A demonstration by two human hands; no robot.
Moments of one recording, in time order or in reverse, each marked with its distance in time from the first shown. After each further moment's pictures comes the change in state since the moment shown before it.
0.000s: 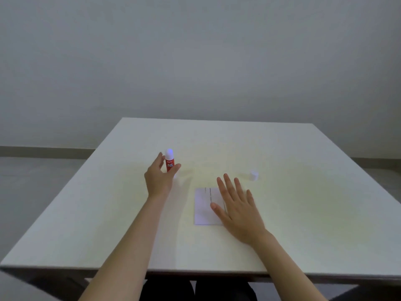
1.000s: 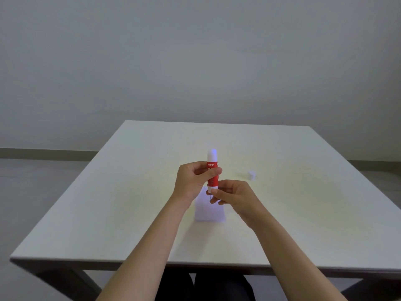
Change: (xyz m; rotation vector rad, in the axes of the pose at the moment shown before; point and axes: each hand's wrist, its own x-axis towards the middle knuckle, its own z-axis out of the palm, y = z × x) left_hand -0.068 0.065 0.015 -0.323 -0.448 0.028; right_hand 0.001 -0.026 -0.057 1.153 -0.069 0.102
